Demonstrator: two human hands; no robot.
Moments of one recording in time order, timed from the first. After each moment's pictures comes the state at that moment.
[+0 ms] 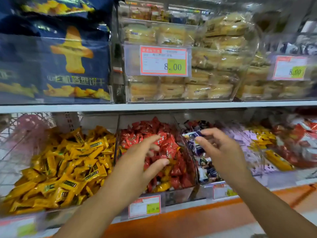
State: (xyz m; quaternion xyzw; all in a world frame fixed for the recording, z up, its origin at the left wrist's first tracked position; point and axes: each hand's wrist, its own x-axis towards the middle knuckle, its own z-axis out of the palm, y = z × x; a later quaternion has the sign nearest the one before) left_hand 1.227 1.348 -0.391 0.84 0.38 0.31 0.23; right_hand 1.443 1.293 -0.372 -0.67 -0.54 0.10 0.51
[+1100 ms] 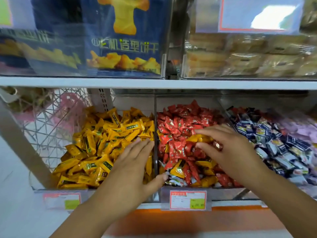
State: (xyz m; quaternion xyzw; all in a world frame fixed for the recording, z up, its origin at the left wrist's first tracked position) left_hand 1.137 1.367 -0.447 0.84 0.49 0.18 0.15; right_hand 1.395 1.350 -0.411 -0.60 -0.74 0.01 0.31
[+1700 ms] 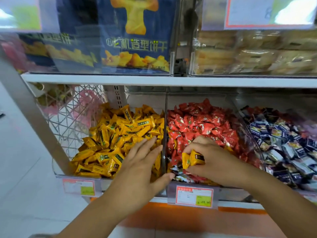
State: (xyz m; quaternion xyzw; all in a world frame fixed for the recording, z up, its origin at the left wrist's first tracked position) left_hand 1.140 1.351 -0.448 0.83 0.52 0.17 0.12; right_hand 1.366 1.360 -0.422 -0.55 -0.80 0.21 0.12
